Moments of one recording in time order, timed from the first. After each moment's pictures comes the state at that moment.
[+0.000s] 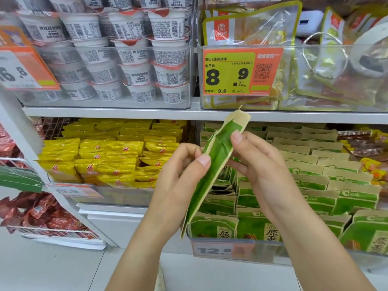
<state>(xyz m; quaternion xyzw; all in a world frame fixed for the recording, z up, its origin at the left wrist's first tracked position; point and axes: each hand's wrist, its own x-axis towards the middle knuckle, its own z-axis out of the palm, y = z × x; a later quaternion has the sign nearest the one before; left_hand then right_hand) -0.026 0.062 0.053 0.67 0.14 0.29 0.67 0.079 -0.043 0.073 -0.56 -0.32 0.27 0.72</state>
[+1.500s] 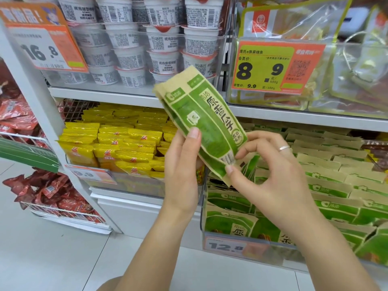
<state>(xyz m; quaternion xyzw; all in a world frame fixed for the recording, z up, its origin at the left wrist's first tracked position) -0.015 0.070 0.043 0.53 0.11 0.46 0.70 0.070 -0.045 0.060 -0.77 -0.46 -0.02 0.43</state>
